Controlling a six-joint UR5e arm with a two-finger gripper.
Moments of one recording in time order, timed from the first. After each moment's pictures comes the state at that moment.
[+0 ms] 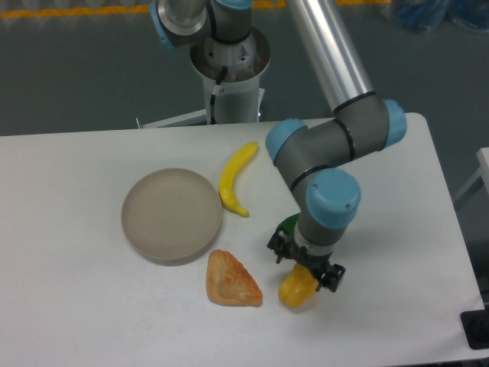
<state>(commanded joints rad) 2.16 -2.18 -1.34 -1.18 1.49 1.01</state>
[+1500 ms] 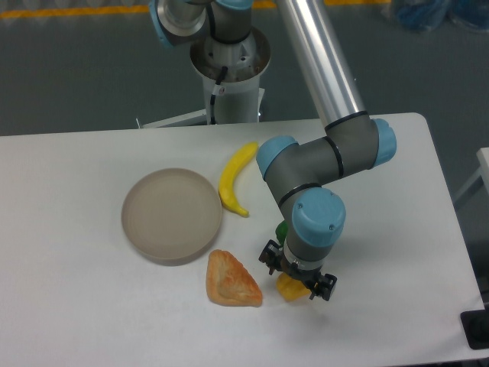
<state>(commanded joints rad) 2.14 -2.19 -1.32 -1.17 1.52 0.94</state>
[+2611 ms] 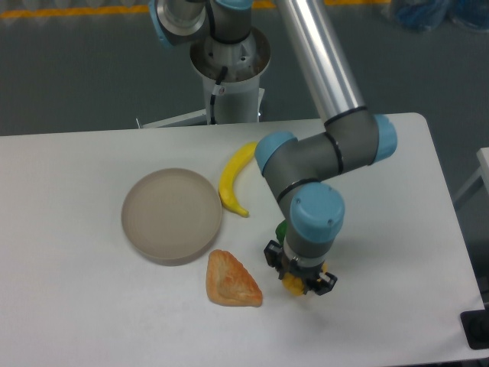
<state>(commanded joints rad) 2.19 -2.13 -1.25 -1.27 1.53 0.96</state>
